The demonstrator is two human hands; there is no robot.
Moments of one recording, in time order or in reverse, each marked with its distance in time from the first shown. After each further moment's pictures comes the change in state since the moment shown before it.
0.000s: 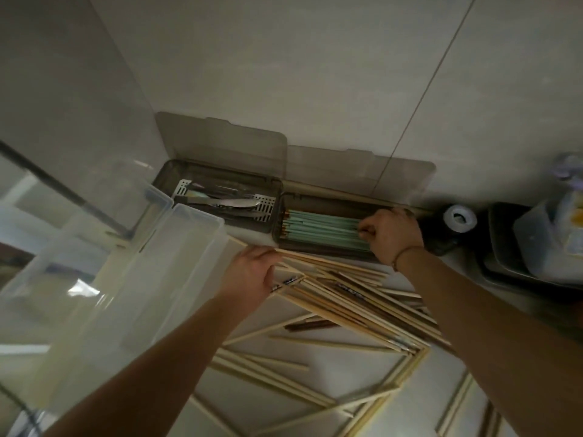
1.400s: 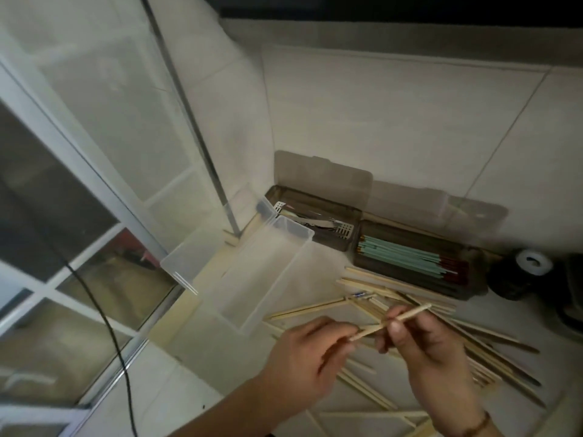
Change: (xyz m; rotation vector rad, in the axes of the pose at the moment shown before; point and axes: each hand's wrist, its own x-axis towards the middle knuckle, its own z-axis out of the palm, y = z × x) left_hand -0.158 0.085 -0.087 -0.322 0.276 0.154; right_hand -0.215 -0.136 -0.047 1.594 0.128 -0.198
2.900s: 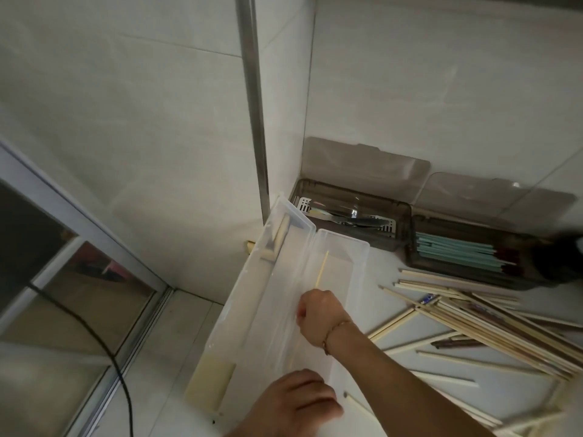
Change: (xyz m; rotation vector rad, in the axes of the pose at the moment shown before) left_hand -0.072 -0.180 -0.099 0.078 -0.348 0.400; right_hand 0.131 0.135 0.244 -1.270 -0.492 0.463
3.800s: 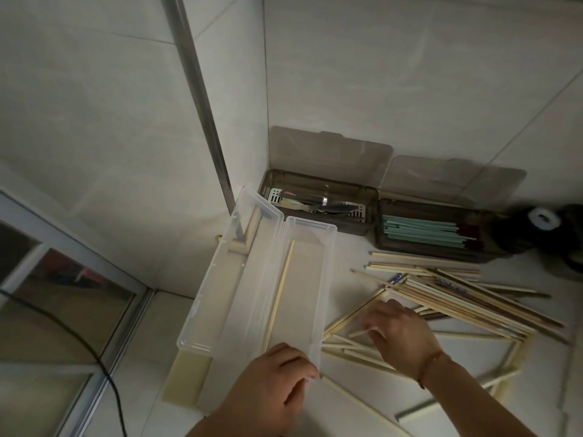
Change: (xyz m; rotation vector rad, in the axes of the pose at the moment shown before) left_hand 0.022 0.008 -0.008 -0.251 -0.016 -0.286; right_hand -0.089 0.168 0.008 -0.181 0.452 -0.245
